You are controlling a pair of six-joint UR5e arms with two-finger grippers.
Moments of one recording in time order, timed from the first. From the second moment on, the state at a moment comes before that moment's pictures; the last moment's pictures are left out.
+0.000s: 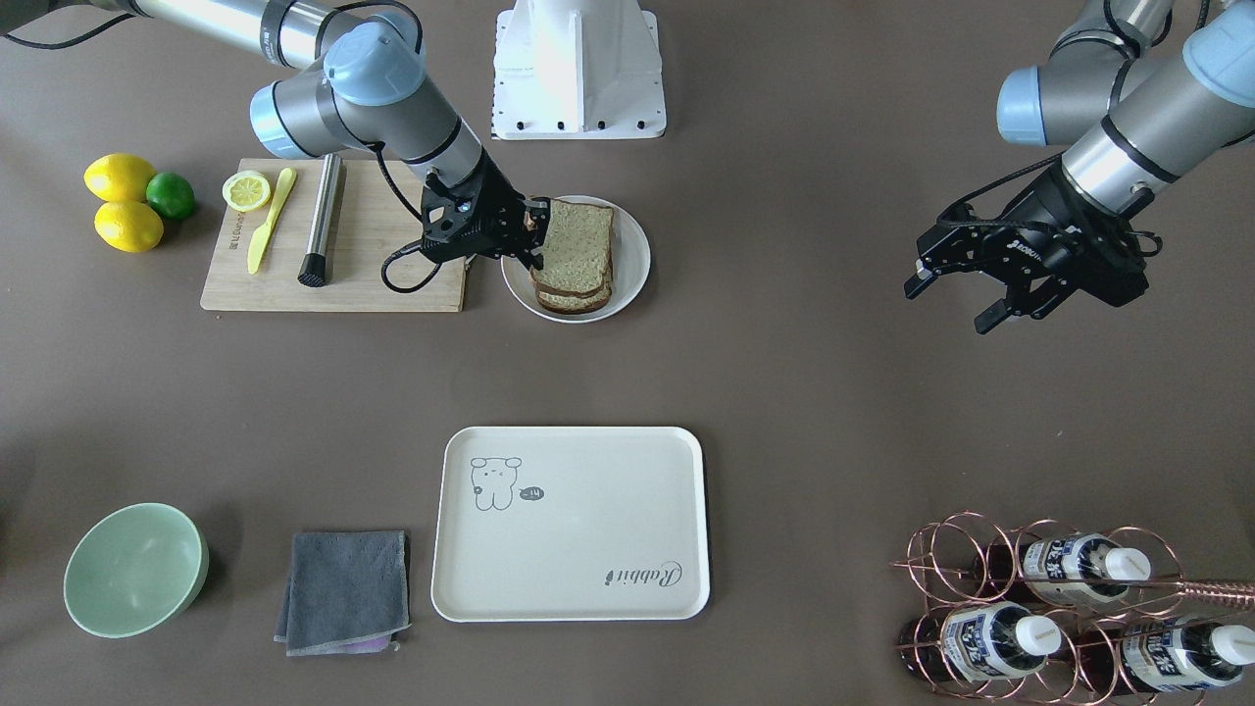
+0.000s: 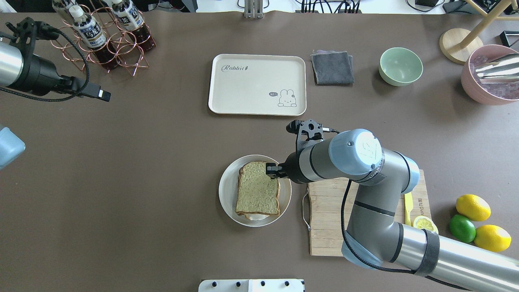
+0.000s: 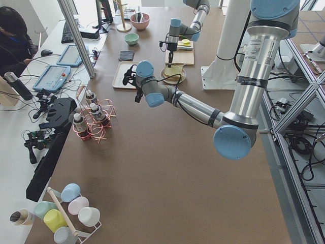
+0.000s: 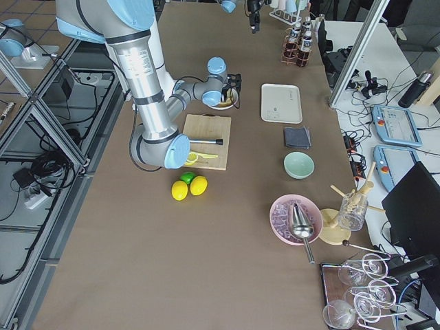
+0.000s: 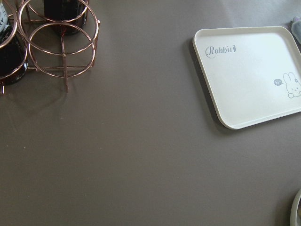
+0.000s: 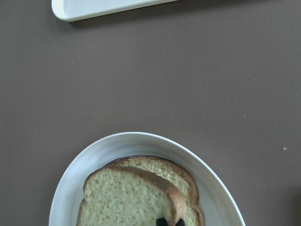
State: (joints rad) left arm -1.03 -1.77 -1.77 -2.25 -2.31 -0.83; right arm 0.43 -1.11 1.71 -1.00 1.84 1.37
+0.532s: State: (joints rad) left arm -1.03 -1.77 -1.77 -2.25 -2.31 -0.82; right arm 0.42 -1.10 1.71 -1.00 1.82 1.37
